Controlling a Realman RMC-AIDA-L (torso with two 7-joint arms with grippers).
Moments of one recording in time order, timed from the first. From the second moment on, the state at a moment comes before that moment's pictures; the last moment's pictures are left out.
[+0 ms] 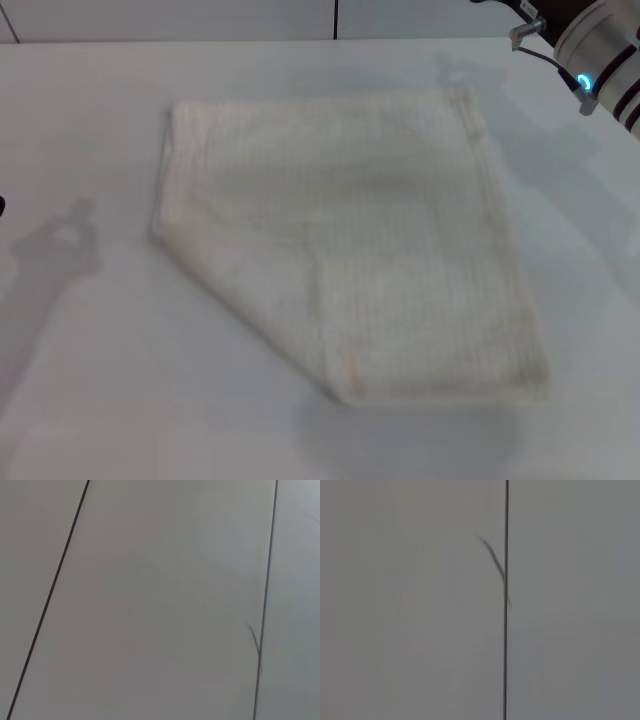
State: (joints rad) left arm -0.31 -2.07 0.30 0.01 1.35 1.71 -0.55; right arm 0.73 2.08 -1.21 -0.27 -0.54 -0.93 0.52
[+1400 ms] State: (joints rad) left arm -0.35 -2.07 0.38 0.01 1.35 1.69 -0.55; right arm 1.01 1.91 -1.38 -0.47 -2.26 -0.89 2.25
